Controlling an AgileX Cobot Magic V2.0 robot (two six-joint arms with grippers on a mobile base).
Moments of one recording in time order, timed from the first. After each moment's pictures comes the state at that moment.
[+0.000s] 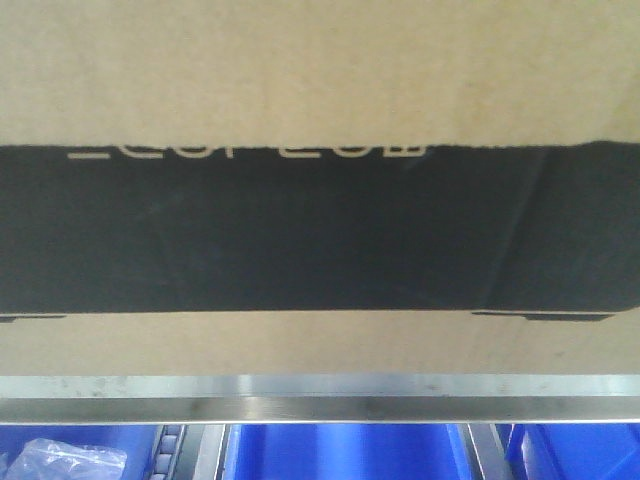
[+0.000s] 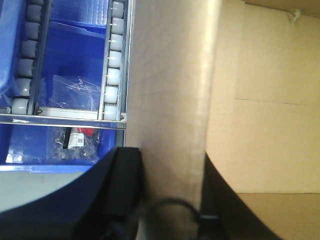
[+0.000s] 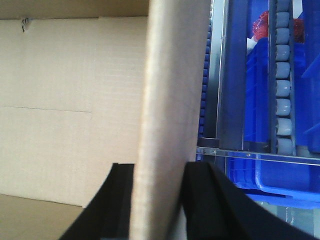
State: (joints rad) left arm -0.26 0.68 -1.19 -0.01 1.26 -0.22; right arm 0.08 0.72 -1.16 0.19 1.20 0.08
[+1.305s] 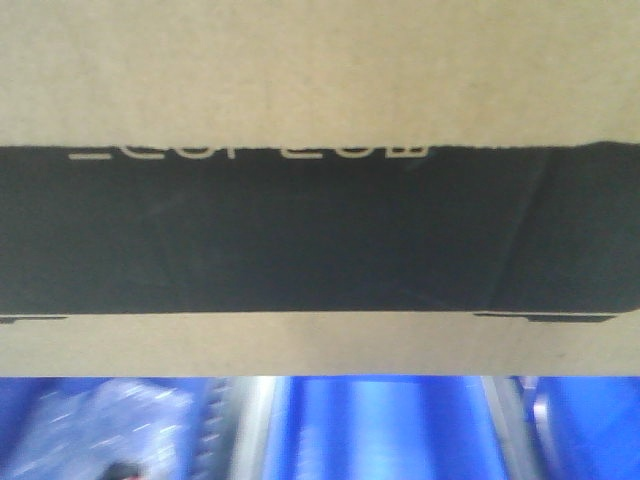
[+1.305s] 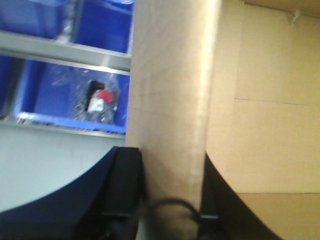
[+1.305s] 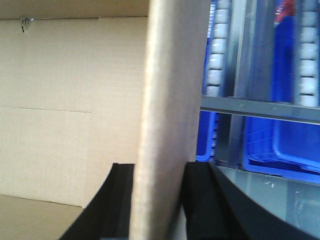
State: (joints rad) left arm -0.26 0.68 -1.19 -0.01 1.26 -0.22; right arm 0.08 0.72 -1.16 0.19 1.21 0.08
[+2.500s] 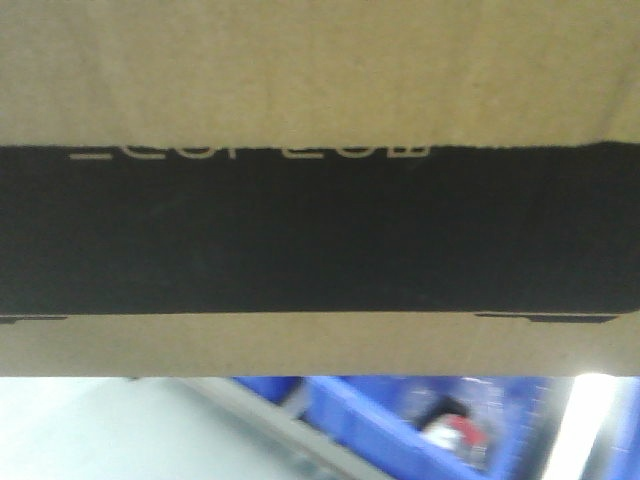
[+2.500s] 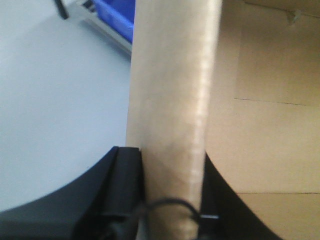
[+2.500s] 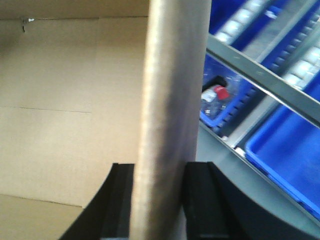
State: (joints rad) left arm -0.26 0.68 -1.19 -0.01 1.26 -0.22; right arm 0.08 0.72 -1.16 0.19 1.21 0.08
